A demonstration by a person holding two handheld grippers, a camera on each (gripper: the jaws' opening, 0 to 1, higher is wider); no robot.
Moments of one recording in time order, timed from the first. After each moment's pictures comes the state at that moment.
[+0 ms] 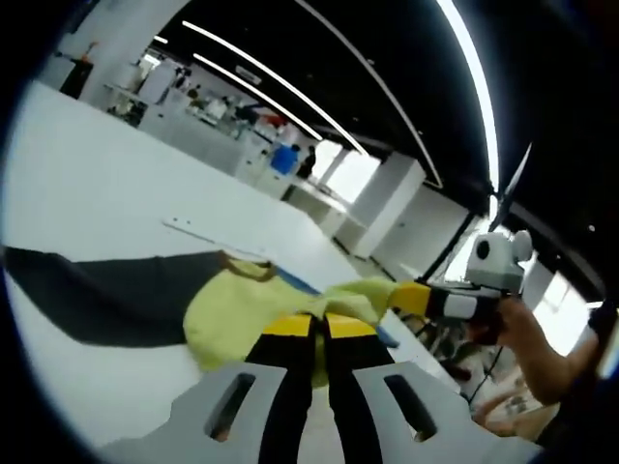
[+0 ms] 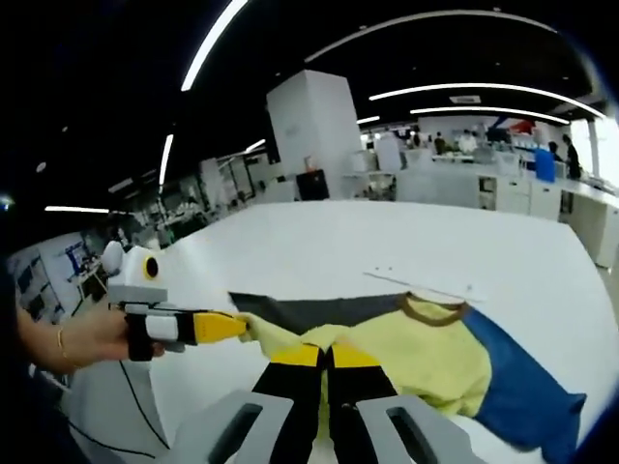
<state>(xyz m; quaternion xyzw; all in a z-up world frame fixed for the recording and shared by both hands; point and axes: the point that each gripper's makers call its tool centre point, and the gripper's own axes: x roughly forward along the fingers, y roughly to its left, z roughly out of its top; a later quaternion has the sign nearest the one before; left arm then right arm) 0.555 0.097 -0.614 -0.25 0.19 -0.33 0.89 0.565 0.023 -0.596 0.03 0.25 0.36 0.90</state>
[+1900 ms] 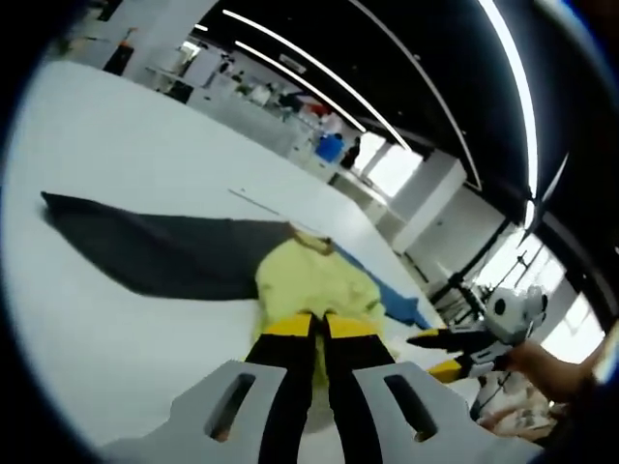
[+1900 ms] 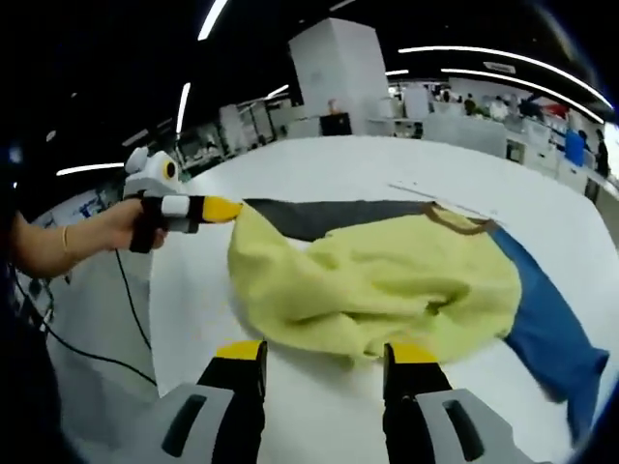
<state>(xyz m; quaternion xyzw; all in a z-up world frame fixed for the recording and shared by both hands) 0.547 0.154 -0.668 -0.26 0.25 -0.26 0.90 0.502 -0.019 -0.716 -0.08 0.34 0.40 0.85</state>
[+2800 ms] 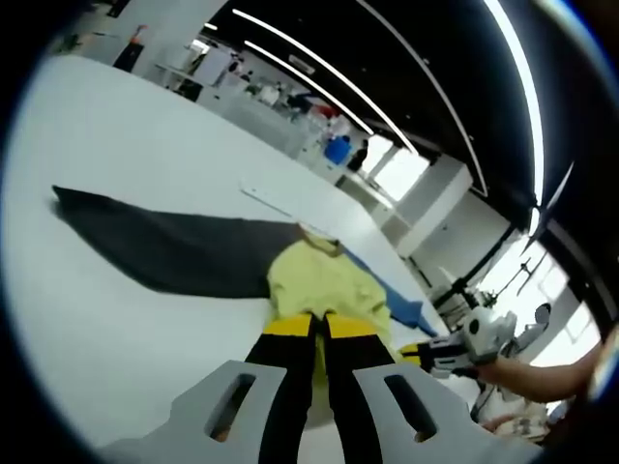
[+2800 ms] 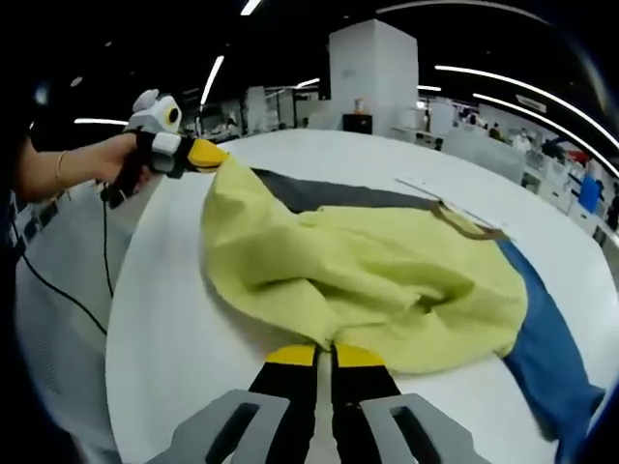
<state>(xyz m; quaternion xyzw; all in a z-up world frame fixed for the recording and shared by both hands) 0.544 0.167 -0.669 -0.27 0.25 -0.24 0.90 0.522 -0.024 -0.751 -0.12 0.31 0.42 0.85</state>
